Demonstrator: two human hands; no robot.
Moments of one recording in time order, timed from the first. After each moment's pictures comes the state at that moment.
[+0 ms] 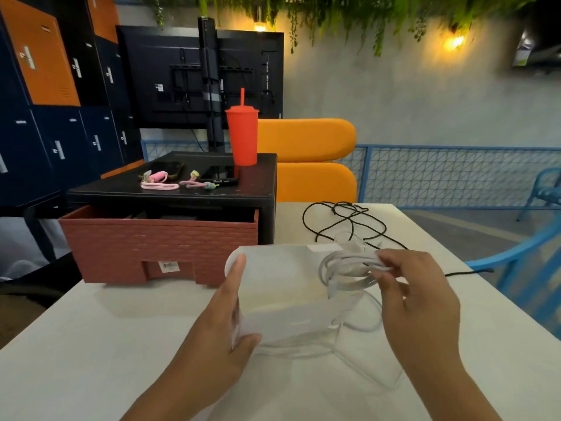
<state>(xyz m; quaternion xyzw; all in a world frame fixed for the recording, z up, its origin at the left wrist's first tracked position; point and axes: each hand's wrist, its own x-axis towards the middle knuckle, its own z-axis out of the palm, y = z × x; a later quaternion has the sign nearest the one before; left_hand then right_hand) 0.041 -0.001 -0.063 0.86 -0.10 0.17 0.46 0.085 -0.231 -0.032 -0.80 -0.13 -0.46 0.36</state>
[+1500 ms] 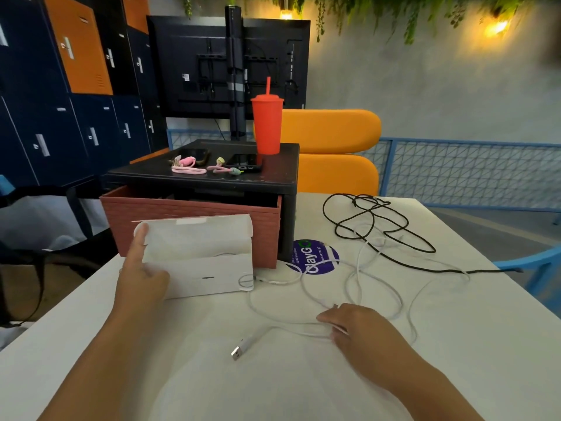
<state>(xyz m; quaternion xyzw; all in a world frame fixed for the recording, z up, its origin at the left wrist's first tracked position) 0.061 0.104 -0.063 0.77 0.23 0.30 0.51 0.092 -0.203 -0.085 -0.94 -0.27 -0.01 0.19</state>
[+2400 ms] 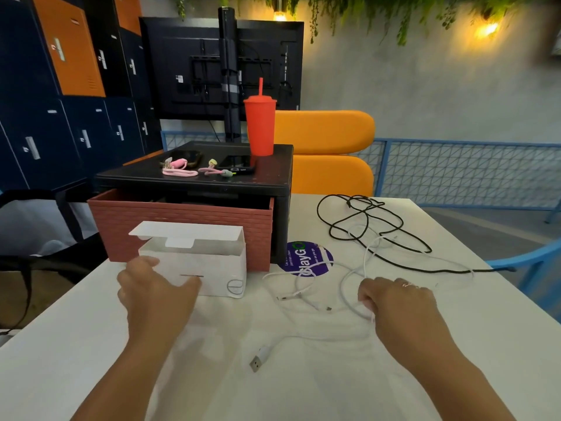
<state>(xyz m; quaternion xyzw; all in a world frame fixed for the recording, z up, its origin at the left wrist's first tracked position) 0.060 0.054 -0.061 0.78 0.33 0.33 0.41 0.094 -0.232 -0.053 -0.95 -0.19 -0.24 0.09</state>
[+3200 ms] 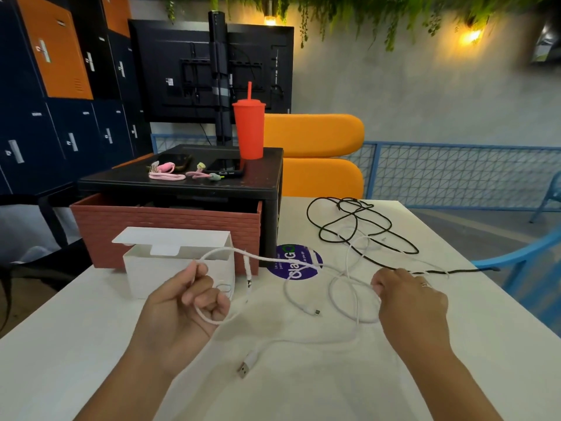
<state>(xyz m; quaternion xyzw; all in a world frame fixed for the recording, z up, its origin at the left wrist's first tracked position) 0.056 0.034 -0.064 0.30 -0.11 -0.02 0.95 0.104 -0.246 -0.056 -0.96 0.00 -0.25 0.12</state>
